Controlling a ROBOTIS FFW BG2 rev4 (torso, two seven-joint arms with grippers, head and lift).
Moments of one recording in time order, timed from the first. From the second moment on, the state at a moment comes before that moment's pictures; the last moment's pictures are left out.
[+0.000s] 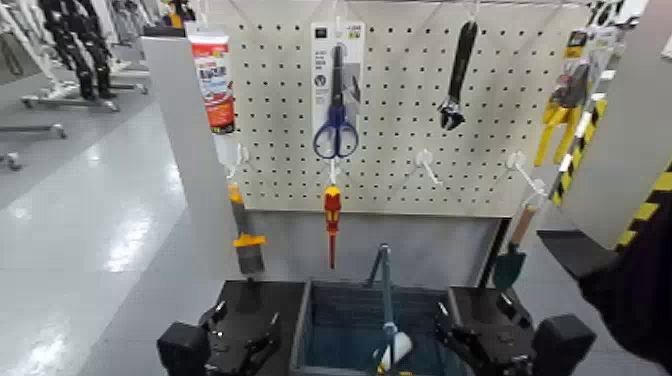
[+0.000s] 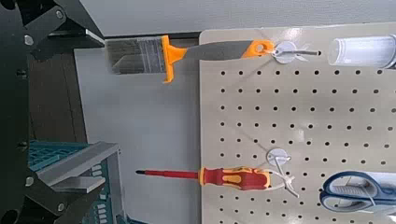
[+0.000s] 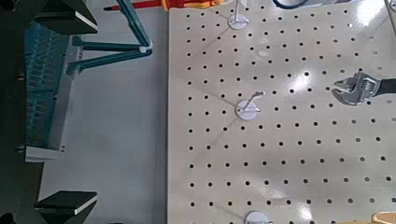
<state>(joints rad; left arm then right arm) 0.20 0.16 -0.17 -1.65 0.14 -0.10 -0.08 0.28 -0.05 -0.01 -1.81 -0.10 -0.03 0.20</state>
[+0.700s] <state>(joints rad) 0.20 0.16 -0.17 -1.65 0.14 -0.10 -0.08 0.38 -0.01 0.02 -1.78 -0.06 -0.16 0.12</state>
